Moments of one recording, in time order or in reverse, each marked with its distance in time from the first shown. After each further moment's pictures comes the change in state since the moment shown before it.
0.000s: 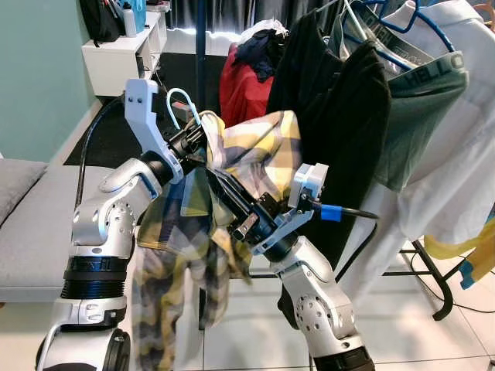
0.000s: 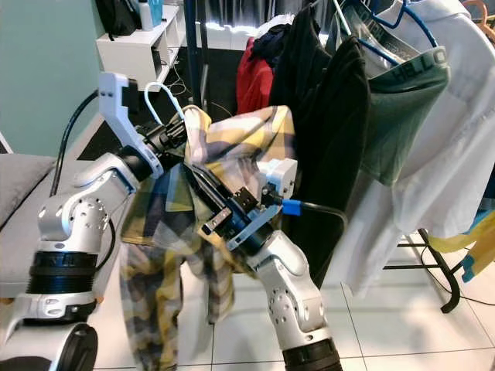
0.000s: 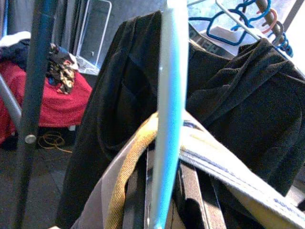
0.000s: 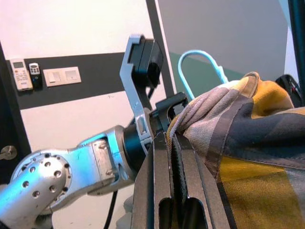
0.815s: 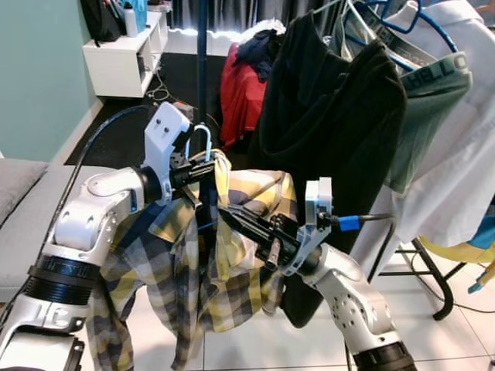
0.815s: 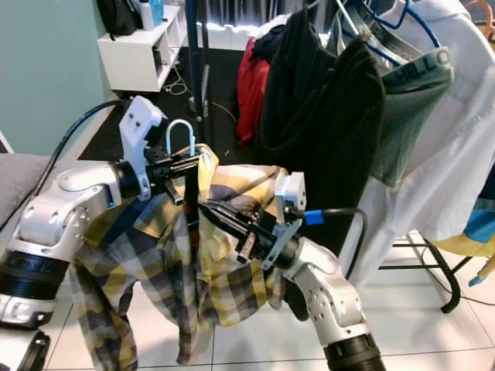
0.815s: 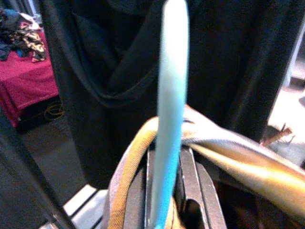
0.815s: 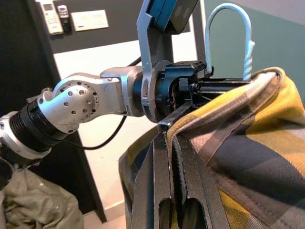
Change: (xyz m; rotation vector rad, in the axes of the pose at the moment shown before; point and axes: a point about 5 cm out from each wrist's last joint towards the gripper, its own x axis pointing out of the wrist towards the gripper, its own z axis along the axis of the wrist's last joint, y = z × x) left arm -0.012 0.015 -0.020 0.376 0.337 -0.209; right arm -0.046 -0.024 -0.007 0.044 0.224 0.149
